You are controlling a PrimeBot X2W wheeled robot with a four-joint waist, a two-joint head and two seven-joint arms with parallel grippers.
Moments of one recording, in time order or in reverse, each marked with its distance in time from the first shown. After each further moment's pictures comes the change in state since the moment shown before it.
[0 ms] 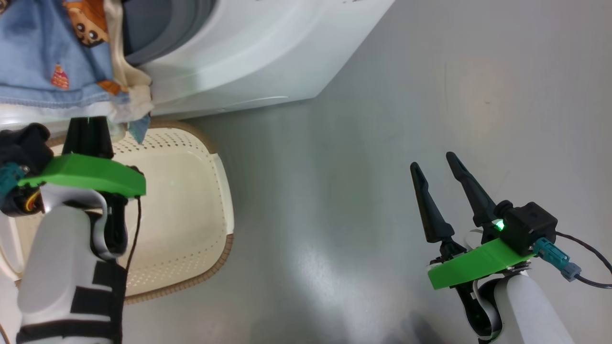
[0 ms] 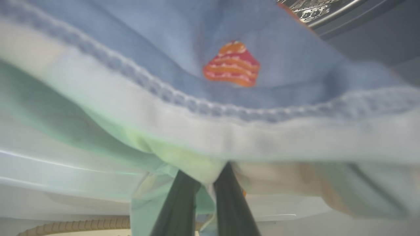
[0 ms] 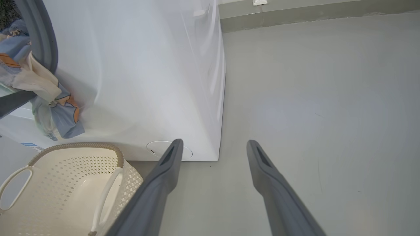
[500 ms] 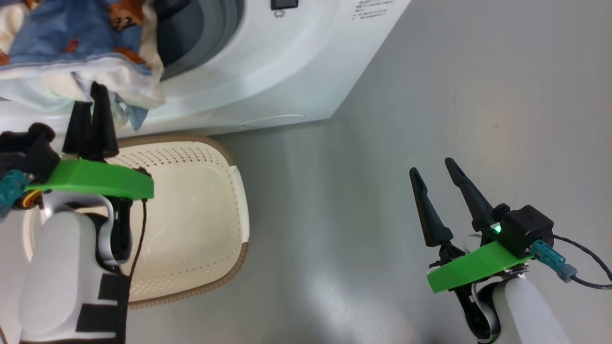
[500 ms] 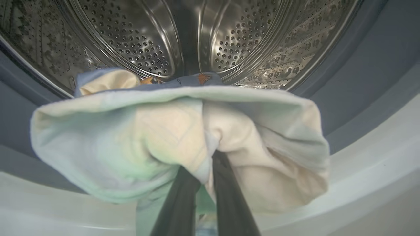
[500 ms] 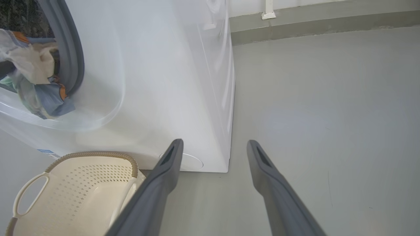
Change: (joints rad) left arm 0.076 -0.008 -0.017 -0.223 0.073 0.033 0.030; right arm 0.005 0.000 0.001 0.023 0.000 0.000 0.000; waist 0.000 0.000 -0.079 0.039
